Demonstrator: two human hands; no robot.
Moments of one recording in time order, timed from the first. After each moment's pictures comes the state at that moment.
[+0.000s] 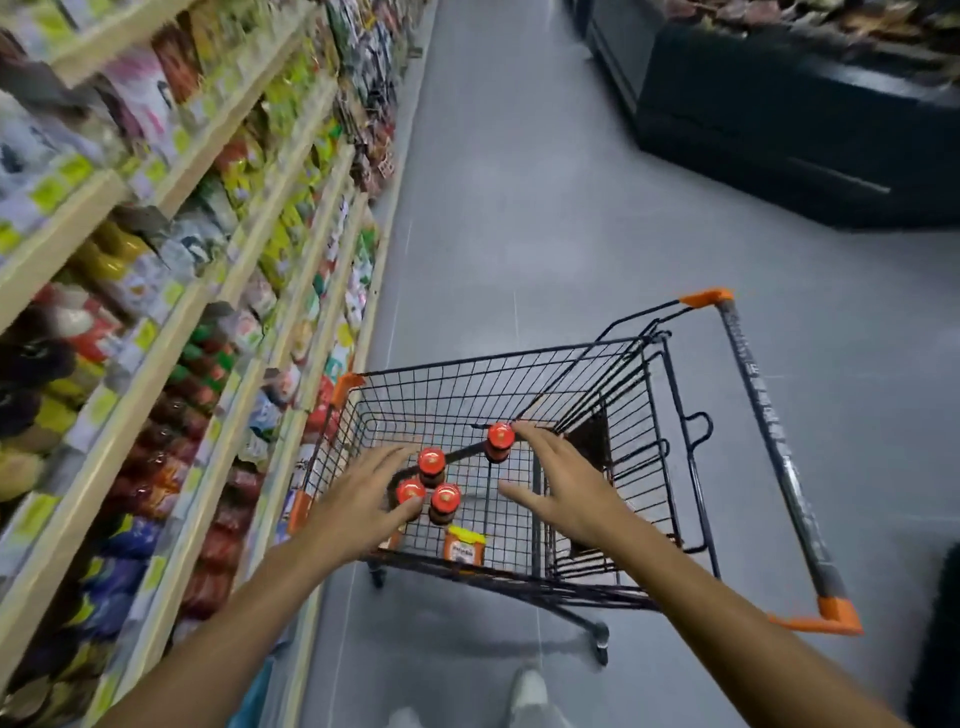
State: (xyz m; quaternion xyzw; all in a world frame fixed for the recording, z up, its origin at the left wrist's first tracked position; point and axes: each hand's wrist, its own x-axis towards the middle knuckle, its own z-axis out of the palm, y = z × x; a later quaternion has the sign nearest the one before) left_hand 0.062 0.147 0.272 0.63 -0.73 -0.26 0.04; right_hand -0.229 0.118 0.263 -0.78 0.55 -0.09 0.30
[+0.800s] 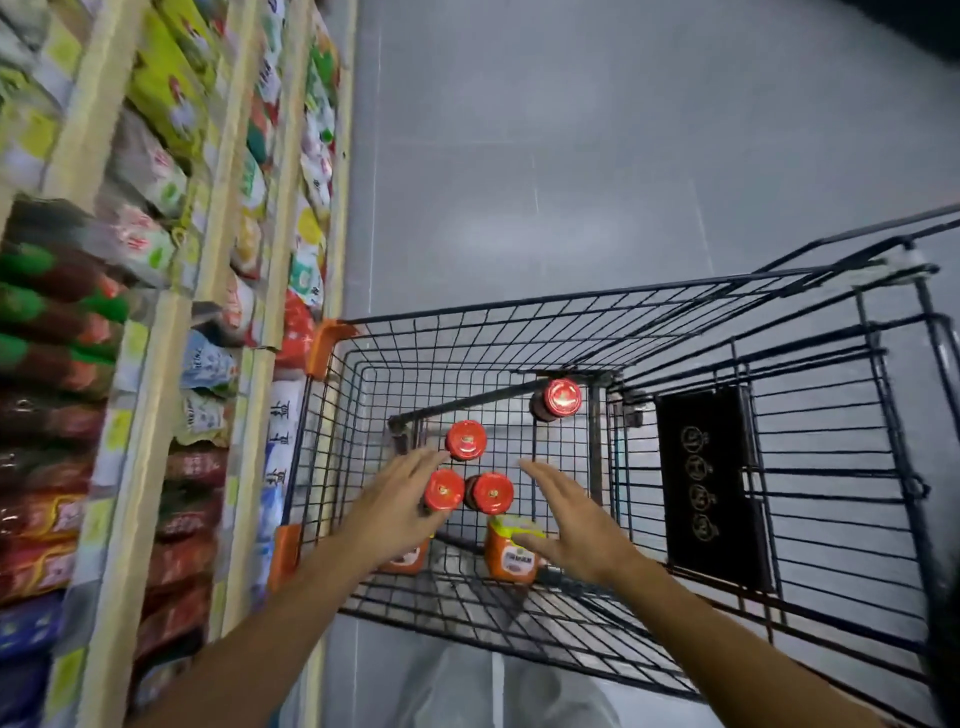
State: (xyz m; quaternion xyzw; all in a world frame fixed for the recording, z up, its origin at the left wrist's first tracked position) left_hand 0.146 -0.004 0.017 0.58 -0.71 -0.39 -0.07; right_hand -0.131 0.024 -0.004 -0.72 0.56 0.03 0.42
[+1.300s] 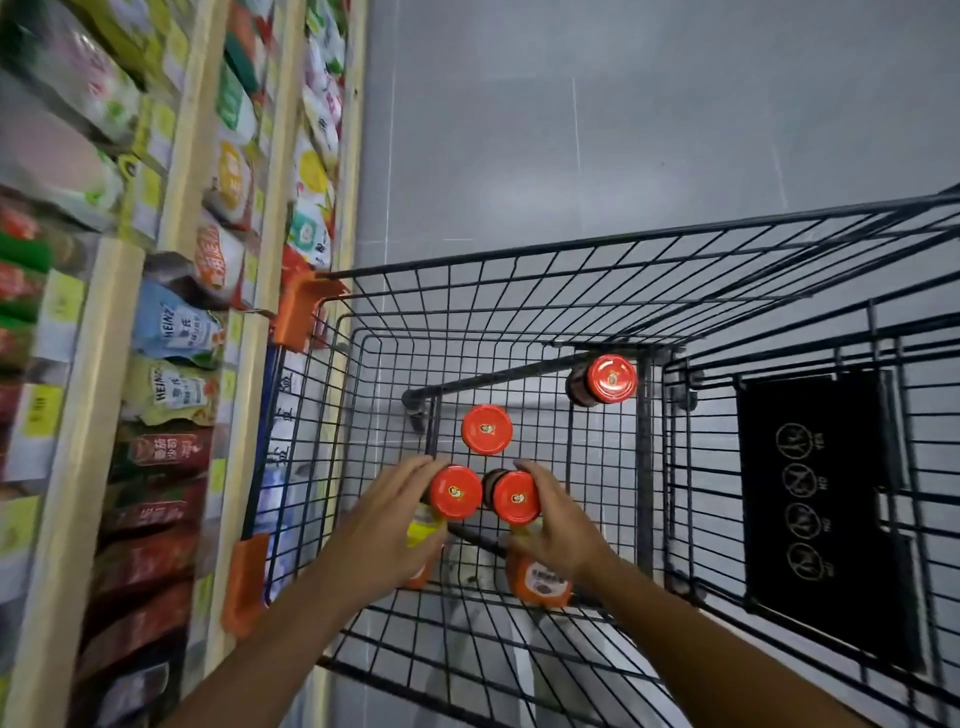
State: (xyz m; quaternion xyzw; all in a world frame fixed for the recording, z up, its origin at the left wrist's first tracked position) left_hand 0.160 0.016 -0.065 0.61 -0.69 -0.39 -0.03; right_hand -0.091 0.020 -0.151 -0.59 0.59 -0.04 0.55
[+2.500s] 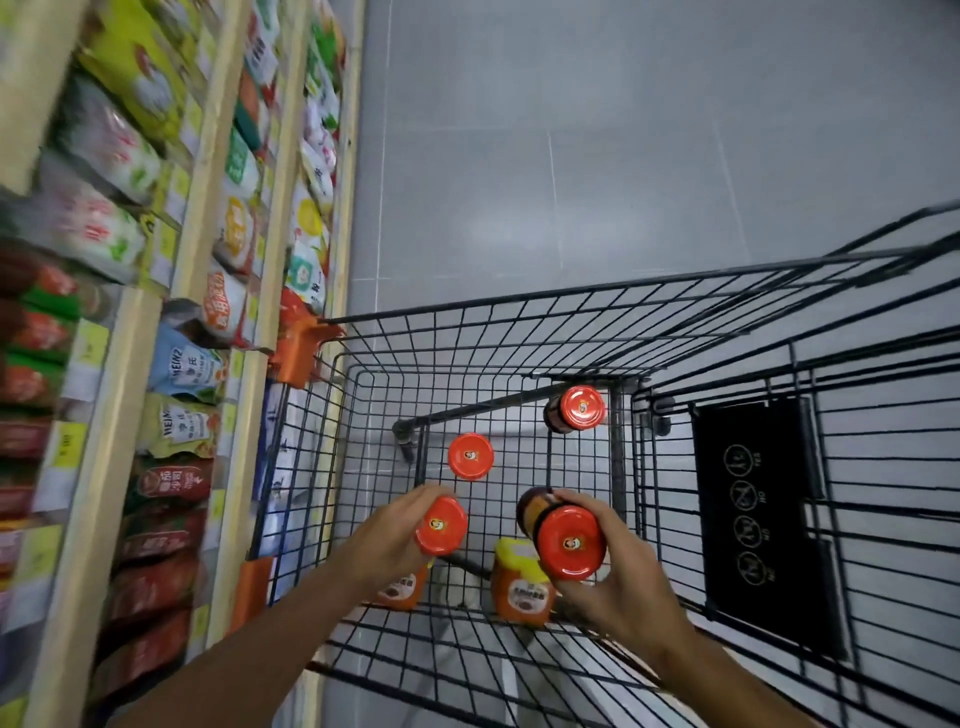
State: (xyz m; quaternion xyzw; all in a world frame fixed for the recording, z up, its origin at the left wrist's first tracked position) left_hand 0.156 0.002 -0.088 0.54 -0.72 -0.44 0.01; right_hand -0.146 0.042 -0.026 -0.59 0.60 -0.22 0.49
